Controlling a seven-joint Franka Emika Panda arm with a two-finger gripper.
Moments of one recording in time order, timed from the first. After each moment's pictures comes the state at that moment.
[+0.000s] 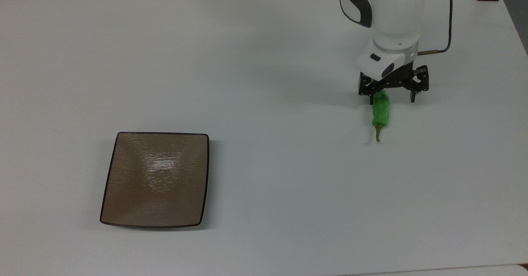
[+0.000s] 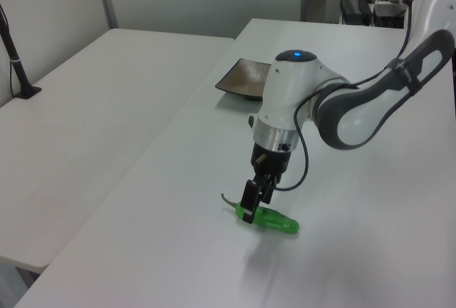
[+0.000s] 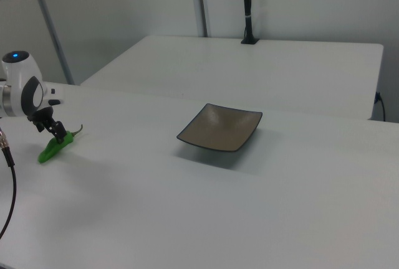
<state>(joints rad) 0.45 0.57 0.22 -1.61 0.00 2.46 0.63</state>
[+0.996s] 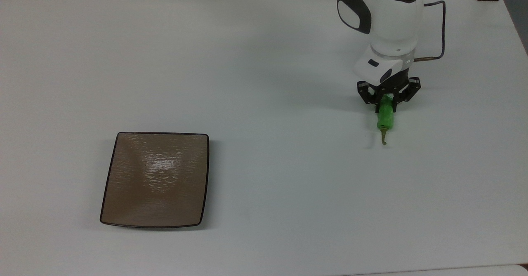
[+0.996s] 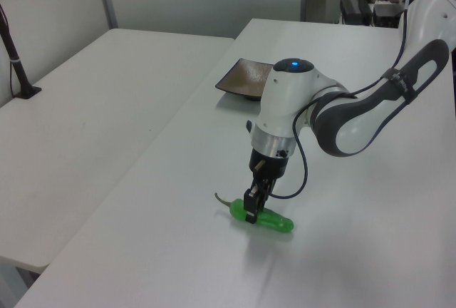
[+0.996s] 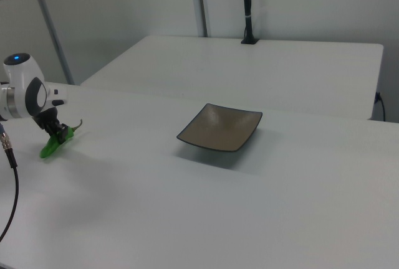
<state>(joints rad) 0.44 0.59 0.21 -1.60 -0.08 2.45 0.64</state>
